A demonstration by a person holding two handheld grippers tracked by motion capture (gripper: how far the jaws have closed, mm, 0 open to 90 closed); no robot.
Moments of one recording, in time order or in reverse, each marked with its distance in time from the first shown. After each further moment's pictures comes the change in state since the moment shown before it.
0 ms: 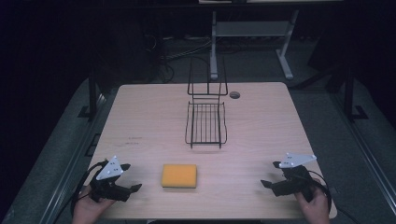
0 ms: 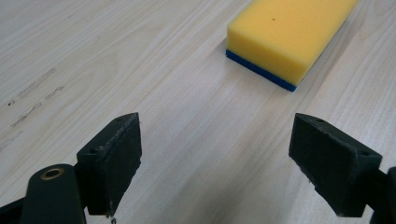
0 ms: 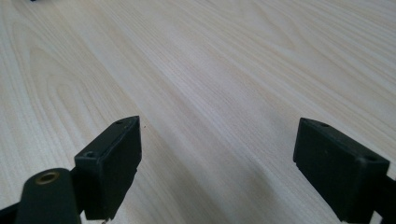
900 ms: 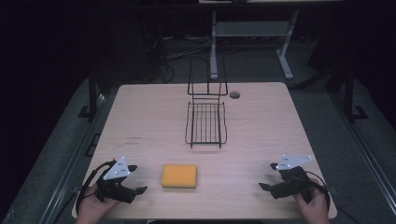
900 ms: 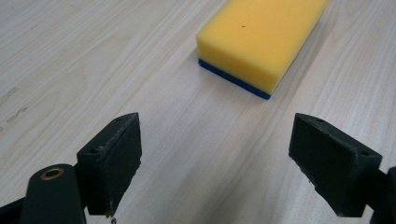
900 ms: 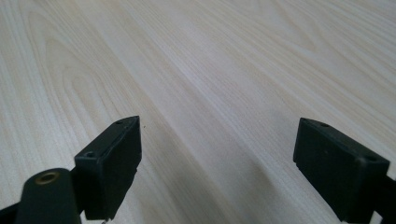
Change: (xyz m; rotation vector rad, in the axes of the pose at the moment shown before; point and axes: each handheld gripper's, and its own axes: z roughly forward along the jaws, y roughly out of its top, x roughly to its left) left arm -0.009 0.012 0.010 0.022 -0.062 0.052; right arm 0.007 0.003 0.002 0.028 0.028 -0.032
